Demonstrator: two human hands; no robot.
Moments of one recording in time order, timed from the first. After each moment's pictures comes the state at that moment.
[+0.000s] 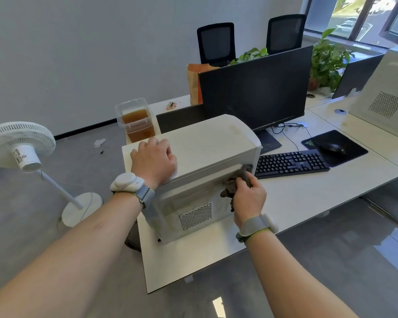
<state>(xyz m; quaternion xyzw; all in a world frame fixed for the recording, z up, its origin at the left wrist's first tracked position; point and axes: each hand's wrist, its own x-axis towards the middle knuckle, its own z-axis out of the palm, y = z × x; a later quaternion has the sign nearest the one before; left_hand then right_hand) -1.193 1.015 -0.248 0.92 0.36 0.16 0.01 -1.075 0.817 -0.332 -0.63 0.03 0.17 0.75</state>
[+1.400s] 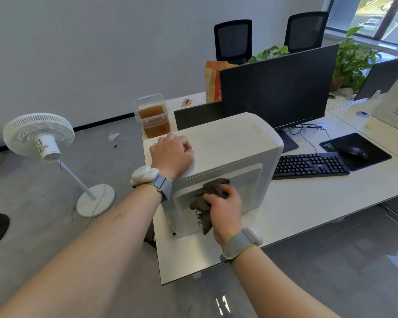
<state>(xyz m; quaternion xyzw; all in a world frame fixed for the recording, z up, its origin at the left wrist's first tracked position) -1.200 1.025 -0.249 0.90 0.38 0.20 0.12 -1.175 0.854 -0.318 -0.64 -0.01 0.29 0.71</state>
